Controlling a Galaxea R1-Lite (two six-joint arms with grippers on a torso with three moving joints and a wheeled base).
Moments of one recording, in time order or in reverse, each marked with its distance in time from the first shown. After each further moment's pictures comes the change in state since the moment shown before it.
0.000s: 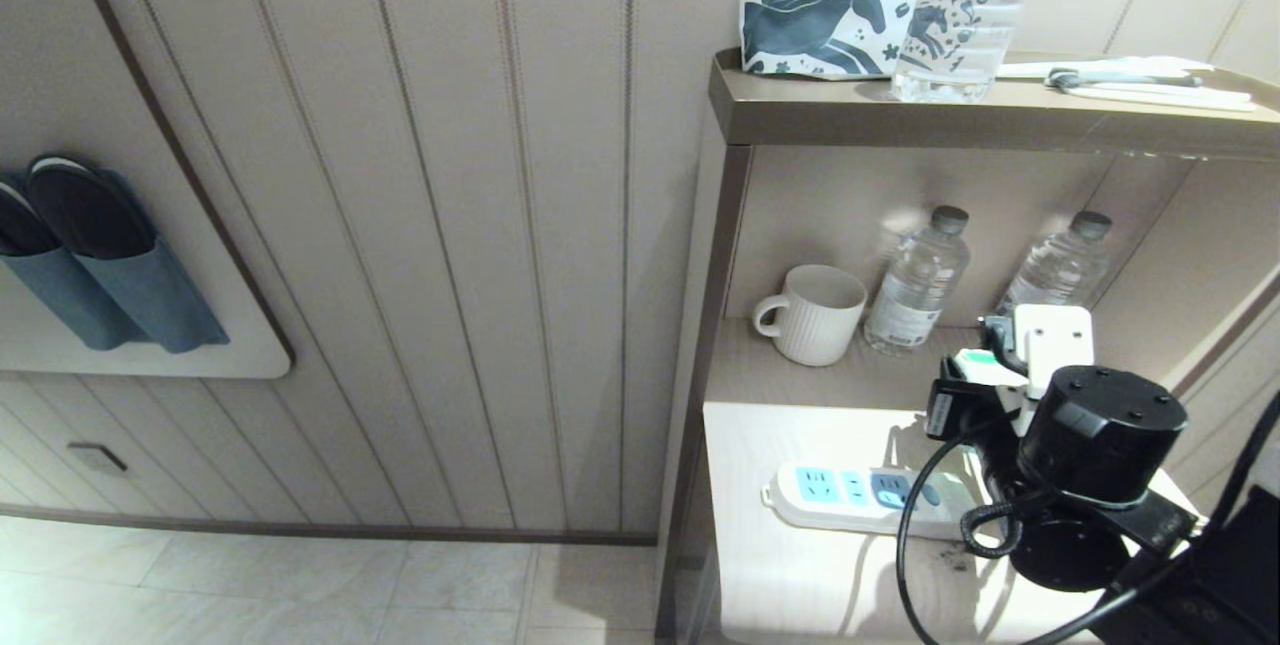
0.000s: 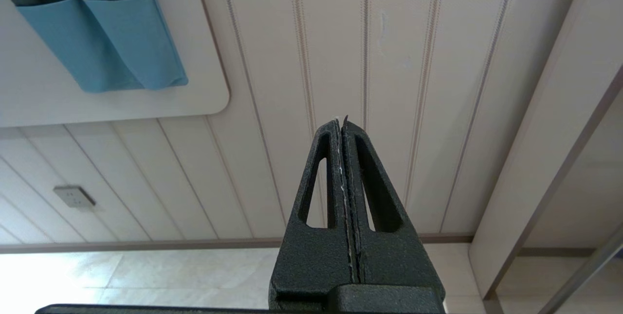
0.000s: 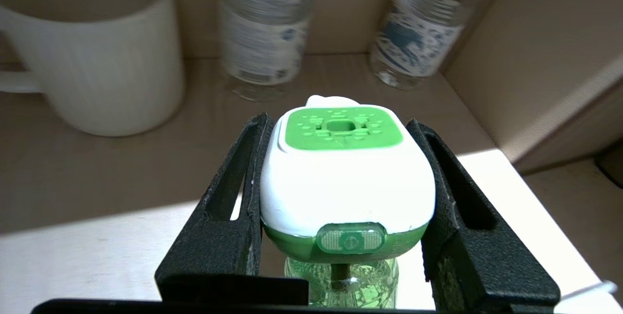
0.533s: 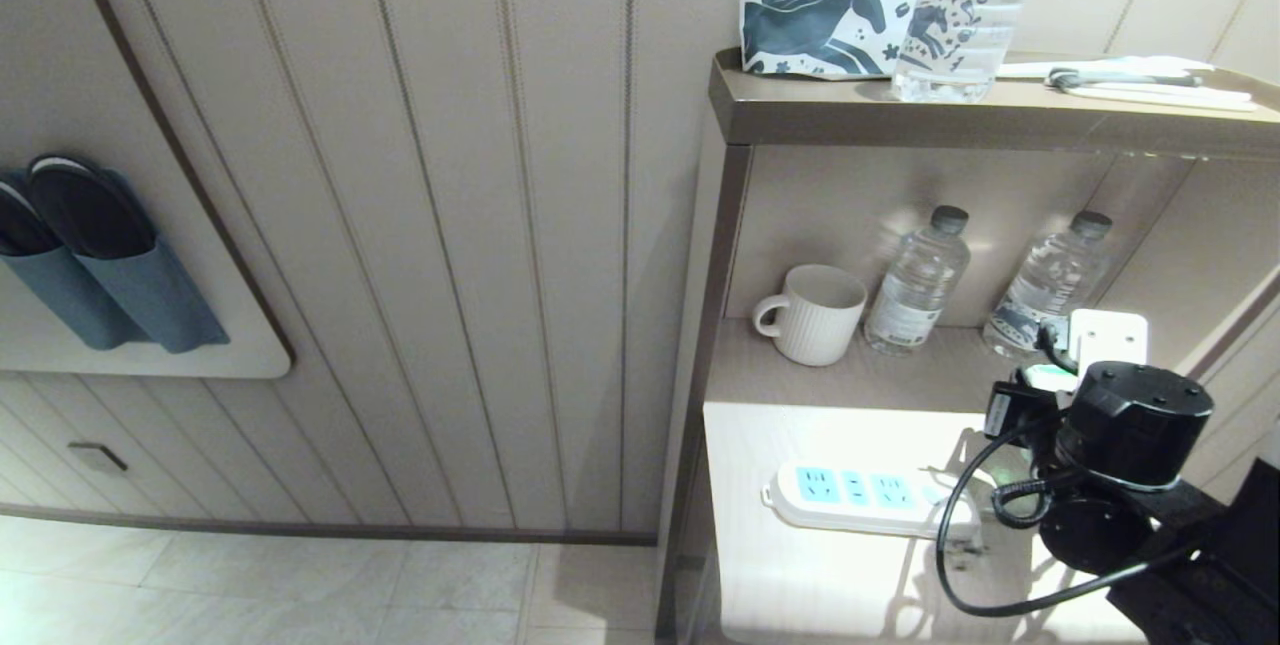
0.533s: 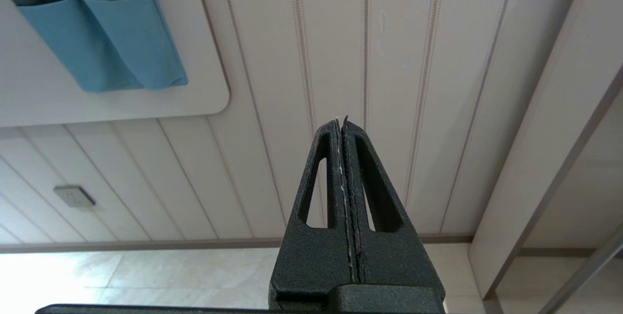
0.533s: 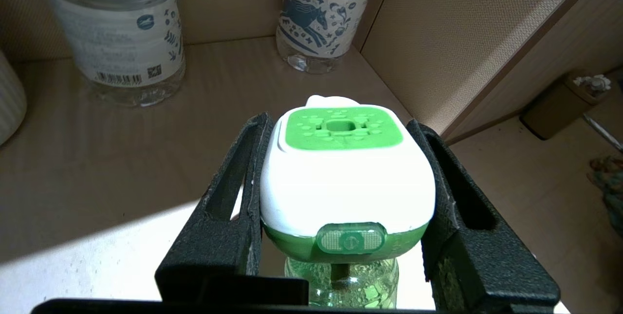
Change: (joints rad) left arm 0.000 0.000 0.000 0.000 0.000 0.000; right arm -0.167 0.034 0.006 0.000 -0.030 0.004
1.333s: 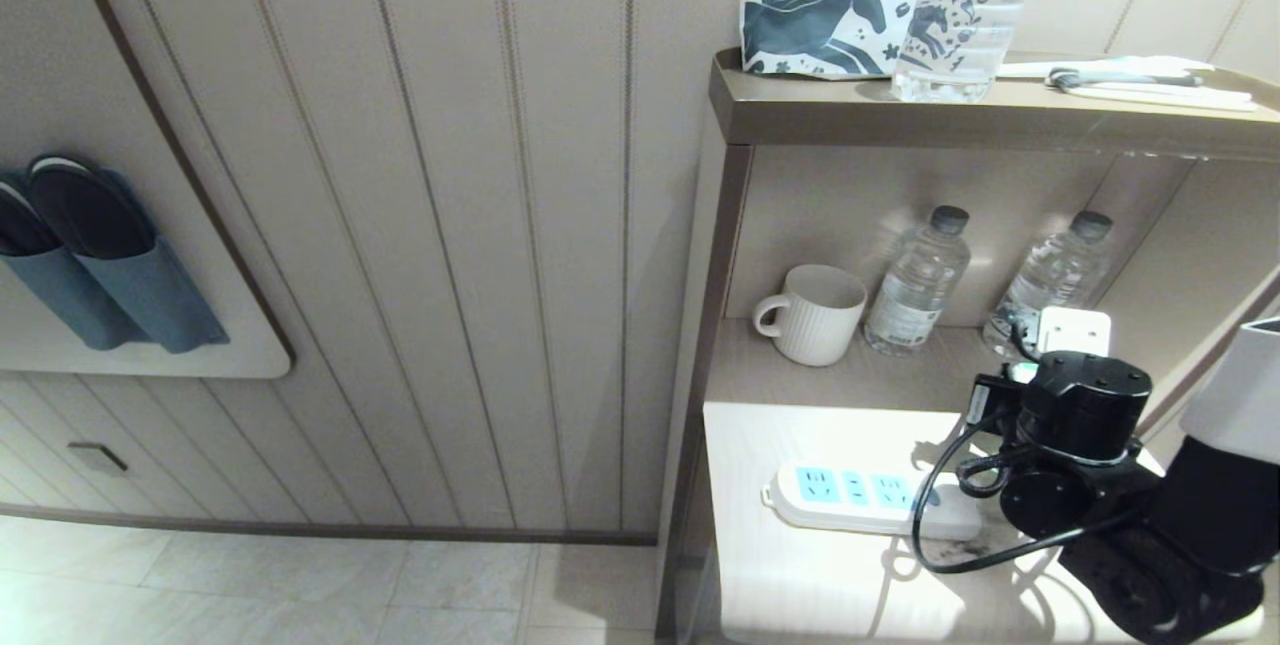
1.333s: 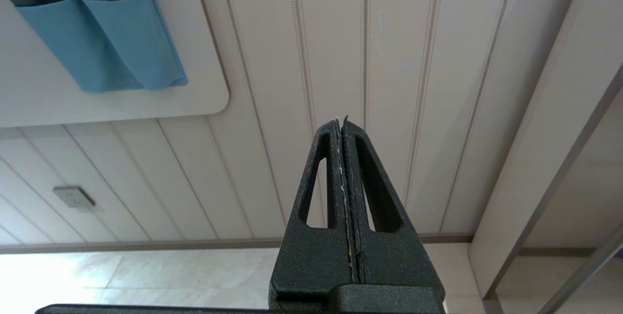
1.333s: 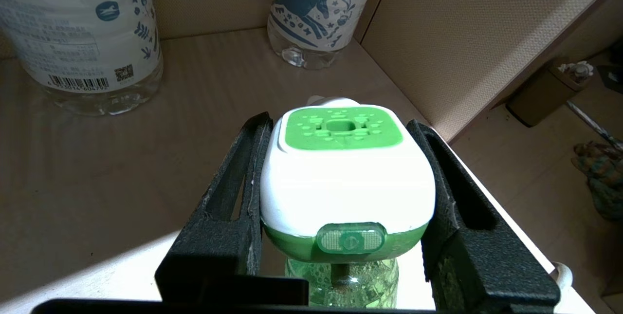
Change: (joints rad) left arm 0.000 0.000 0.000 0.000 0.000 0.001; right arm -0.041 0.118 -0.097 0.000 -0.019 0.009
